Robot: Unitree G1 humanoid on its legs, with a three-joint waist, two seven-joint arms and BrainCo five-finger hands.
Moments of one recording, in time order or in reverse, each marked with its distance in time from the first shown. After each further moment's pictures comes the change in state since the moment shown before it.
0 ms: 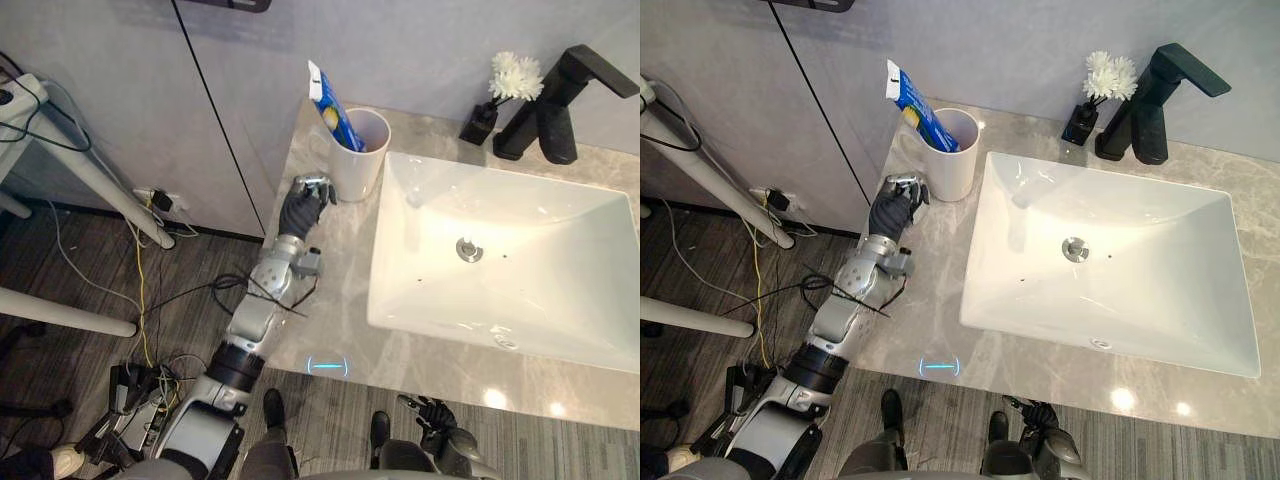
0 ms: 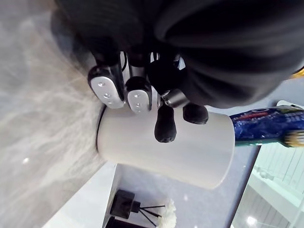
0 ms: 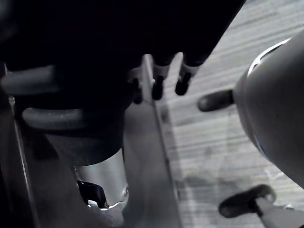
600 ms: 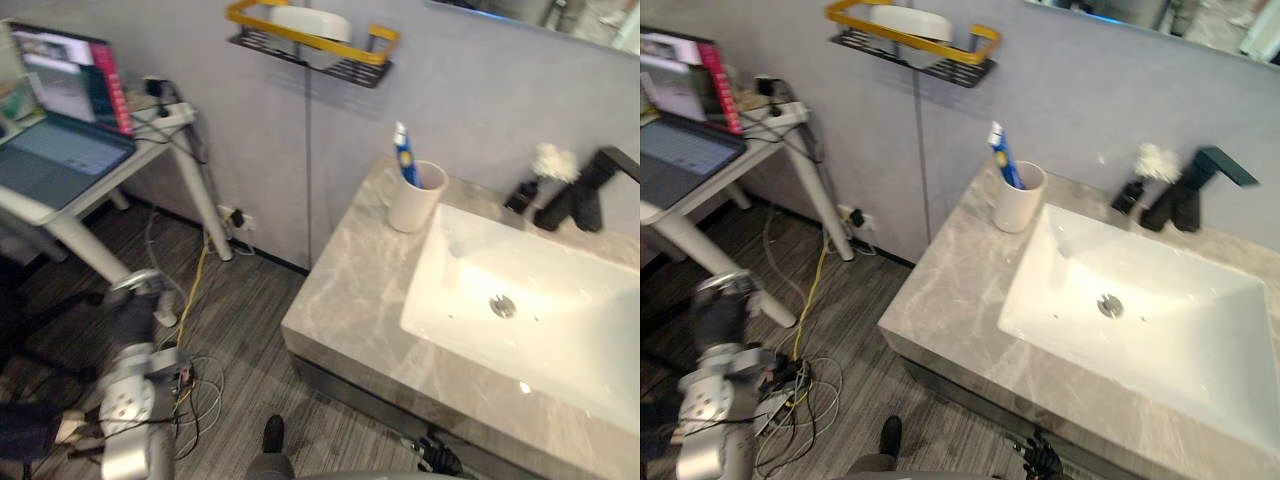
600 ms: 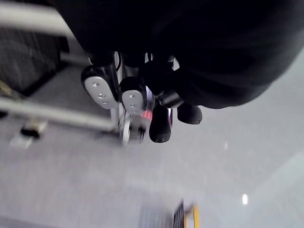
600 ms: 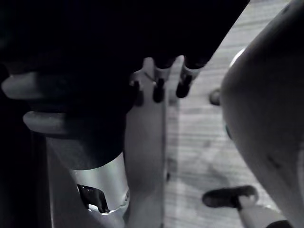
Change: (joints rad) left arm 0.682 -0.023 0.695 -0.359 -0.028 -0.020 0.002; right arm 0.178 0.019 -0.019 0.006 -0.008 0.014 0.059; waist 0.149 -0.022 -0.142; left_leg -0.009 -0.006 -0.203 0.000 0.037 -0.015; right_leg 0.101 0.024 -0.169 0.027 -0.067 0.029
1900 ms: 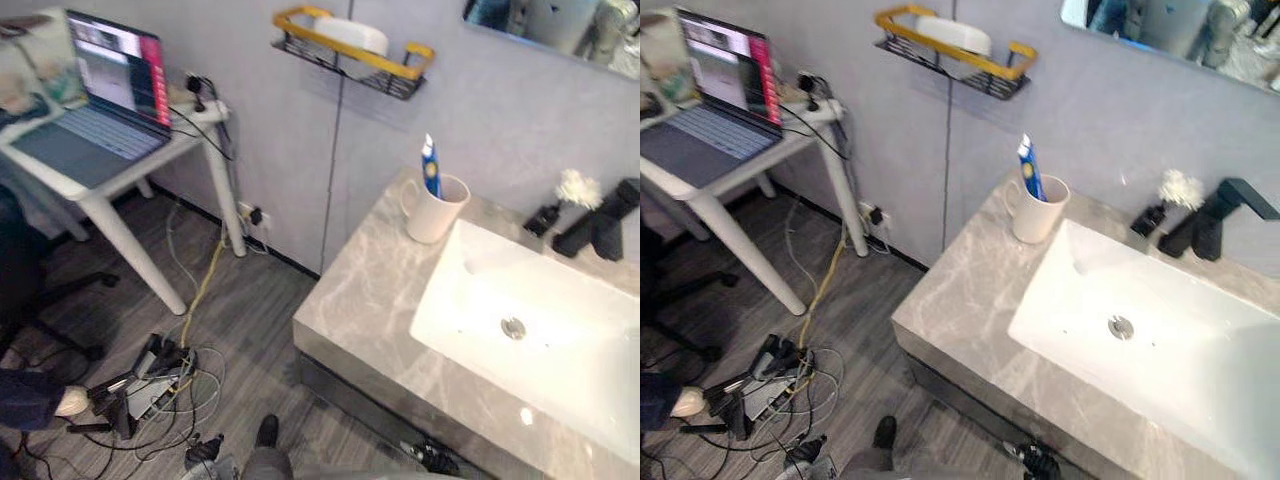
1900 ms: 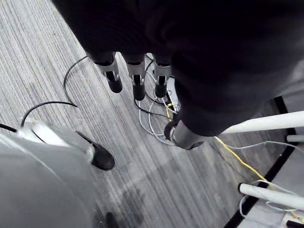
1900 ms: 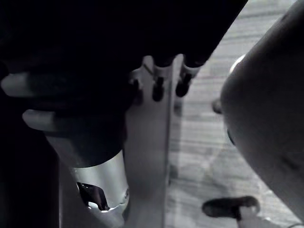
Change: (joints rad) left arm -0.135 -0.141 0.071 1.145 0.336 0.096 0.106; right arm -0.069 0.014 -0.034 0.038 -0.003 -0.009 -0.045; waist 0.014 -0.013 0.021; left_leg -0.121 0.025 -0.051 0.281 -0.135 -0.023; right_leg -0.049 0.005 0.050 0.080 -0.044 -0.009
